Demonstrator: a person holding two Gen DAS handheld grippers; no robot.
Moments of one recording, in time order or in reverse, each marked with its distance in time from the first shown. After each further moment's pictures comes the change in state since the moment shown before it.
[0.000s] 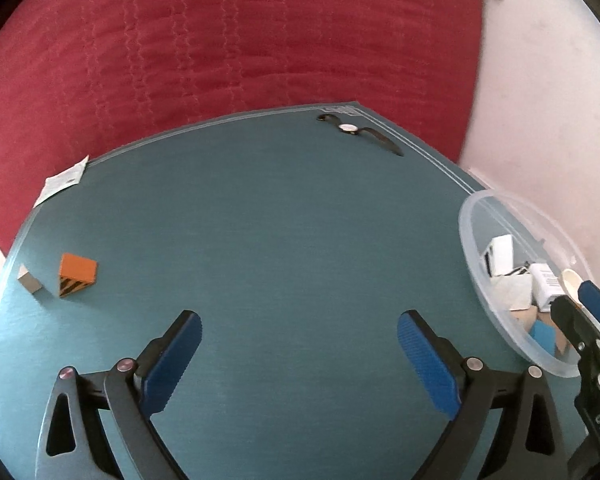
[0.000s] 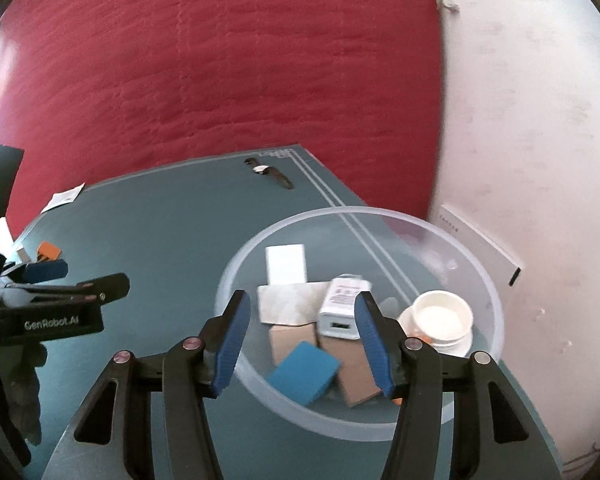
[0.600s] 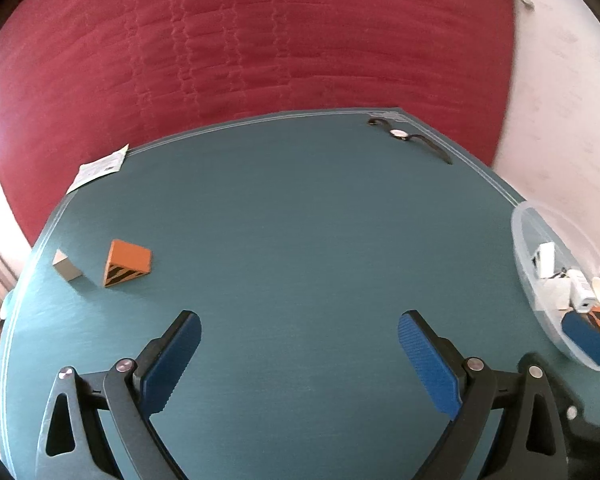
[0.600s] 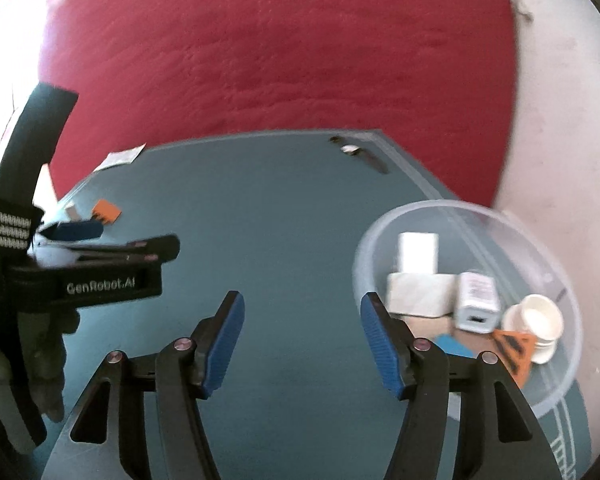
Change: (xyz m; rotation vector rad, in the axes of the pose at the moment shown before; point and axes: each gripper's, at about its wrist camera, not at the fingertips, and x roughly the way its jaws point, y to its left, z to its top) left arm -0.009 0.048 -0.009 -0.049 -0.007 0.083; right arm 0.012 0.075 -0.008 -0.125 0.077 0.180
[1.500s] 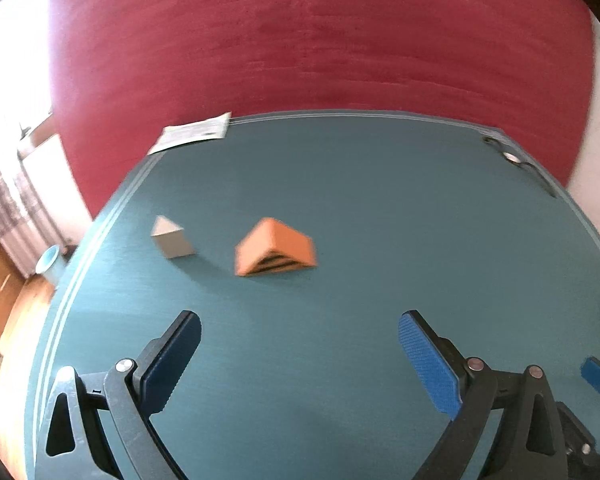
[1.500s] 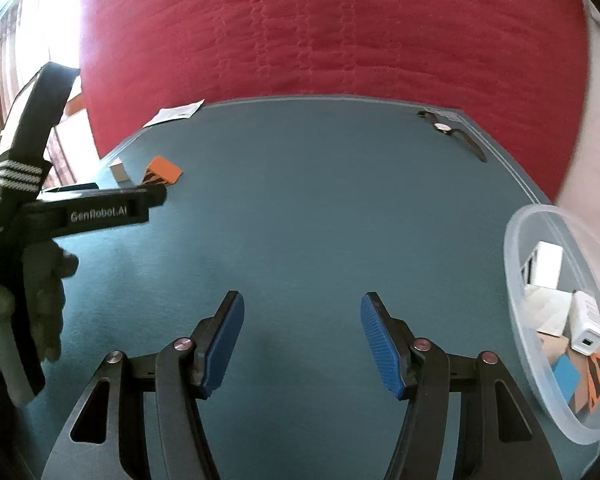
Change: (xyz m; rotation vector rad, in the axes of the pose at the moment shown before) left arm 0.011 0.112 -0.006 -0.178 0.022 0.212; right arm 0.037 0.068 0.008 -0.087 0.125 0.147
